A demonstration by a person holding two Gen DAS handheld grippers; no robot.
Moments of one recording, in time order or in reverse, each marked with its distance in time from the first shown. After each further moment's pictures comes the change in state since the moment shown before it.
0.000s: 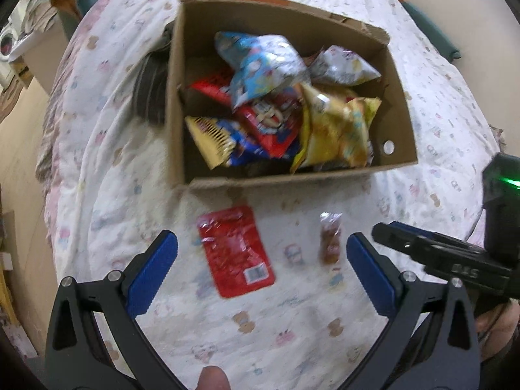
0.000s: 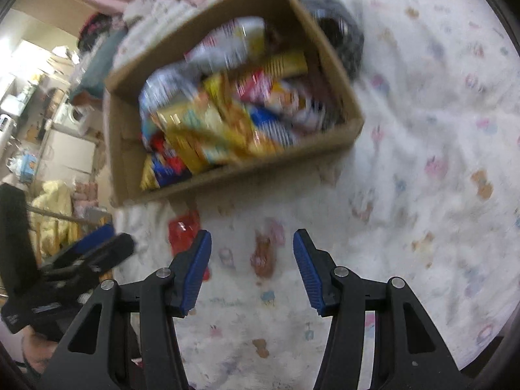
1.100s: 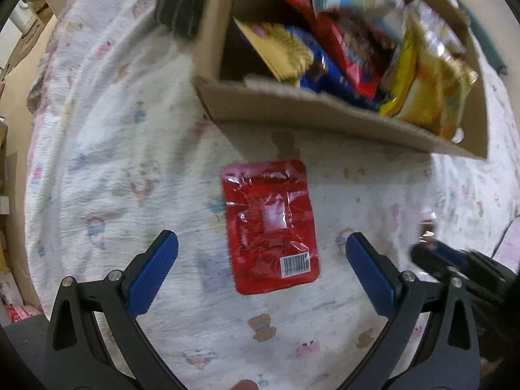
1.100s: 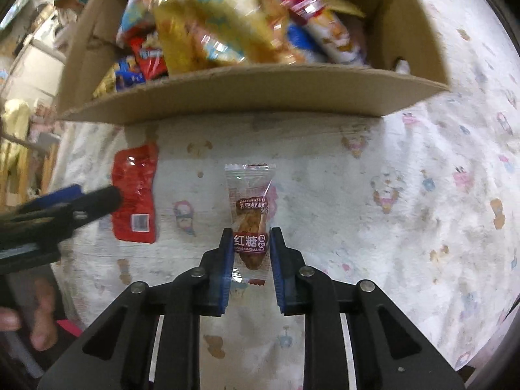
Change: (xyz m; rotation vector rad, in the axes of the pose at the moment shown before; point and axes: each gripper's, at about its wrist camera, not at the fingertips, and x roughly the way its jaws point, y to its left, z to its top) left arm 0.081 0.030 -0.024 -0.172 0.175 0.069; right arm 0.062 0.032 -0.032 -0.237 0.148 -0.215
